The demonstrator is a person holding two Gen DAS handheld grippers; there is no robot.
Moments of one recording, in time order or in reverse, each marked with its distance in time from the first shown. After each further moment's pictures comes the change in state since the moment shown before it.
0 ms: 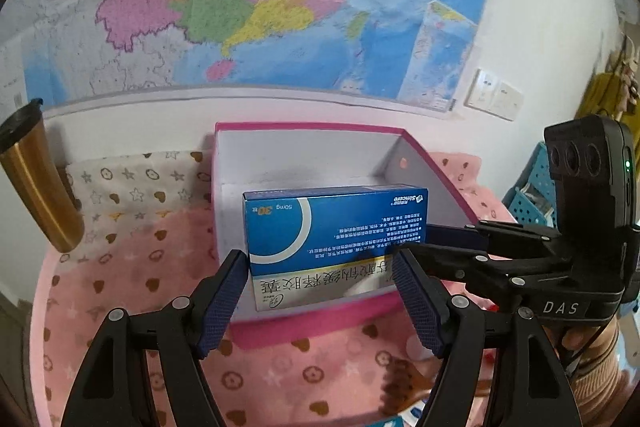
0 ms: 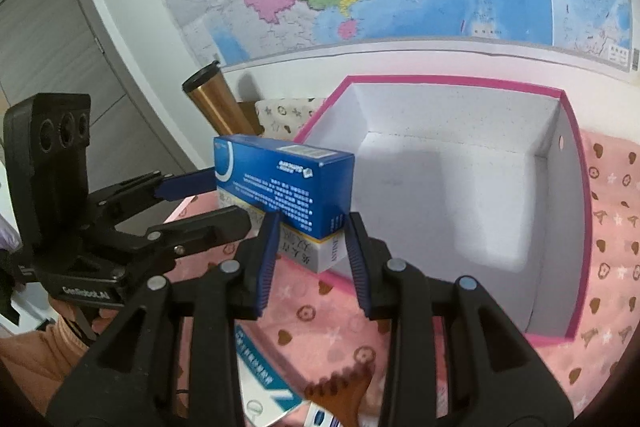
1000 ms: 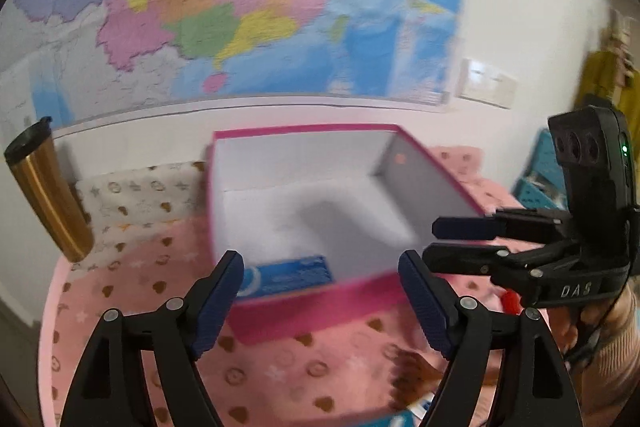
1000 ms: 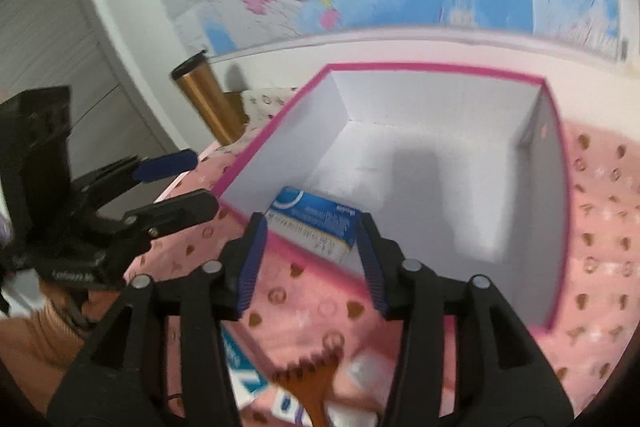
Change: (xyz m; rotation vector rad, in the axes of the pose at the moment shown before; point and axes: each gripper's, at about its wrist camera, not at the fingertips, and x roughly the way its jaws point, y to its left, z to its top) left arm -0.016 -0.026 -0.031 0.099 -0.066 0.026; right arm -0.016 -0.012 -0.025 -0.053 -0.009 -0.044
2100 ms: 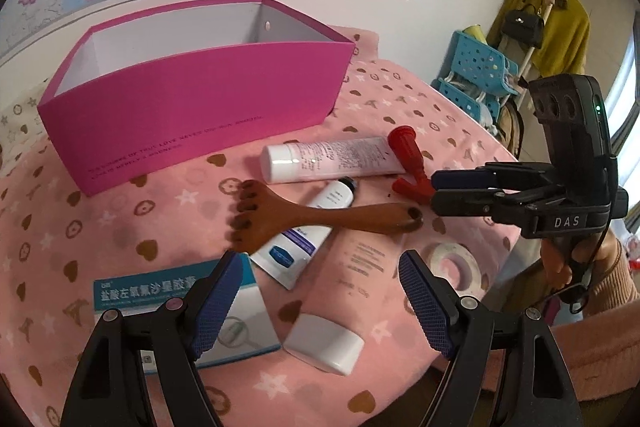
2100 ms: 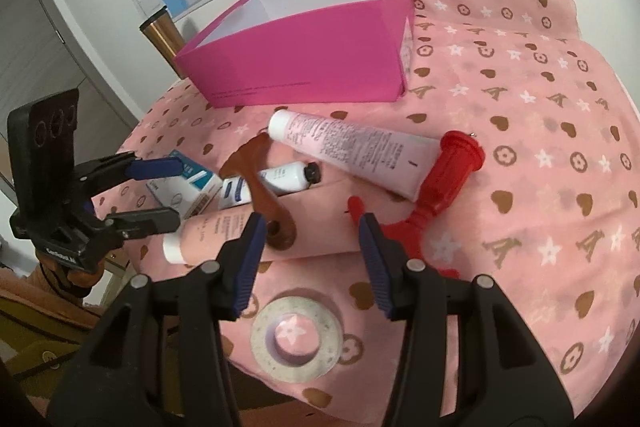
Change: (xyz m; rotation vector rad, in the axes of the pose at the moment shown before) left arm 0.011 -0.093 -0.119 0.101 0.254 -0.246; right arm -0.086 -0.027 -0.174 0.177 0.079 -0.110
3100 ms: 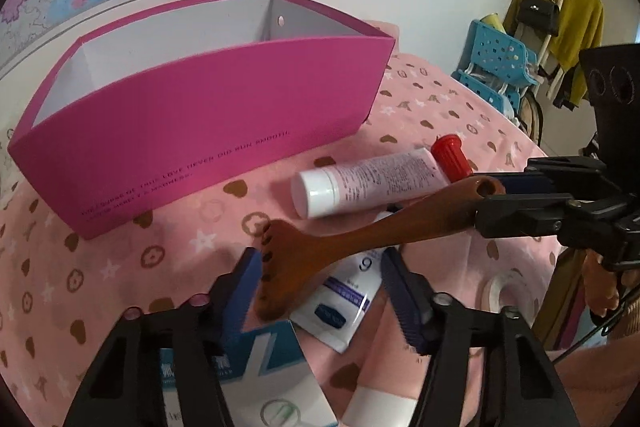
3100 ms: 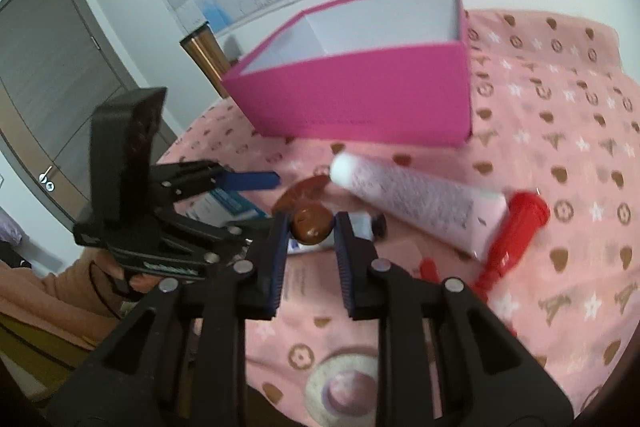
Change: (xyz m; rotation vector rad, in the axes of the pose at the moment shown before) left arm 0.038 0.021 0.031 0.046 0.016 0.067; right arm 0.014 0.029 0.028 -0.057 -0.083 0.128
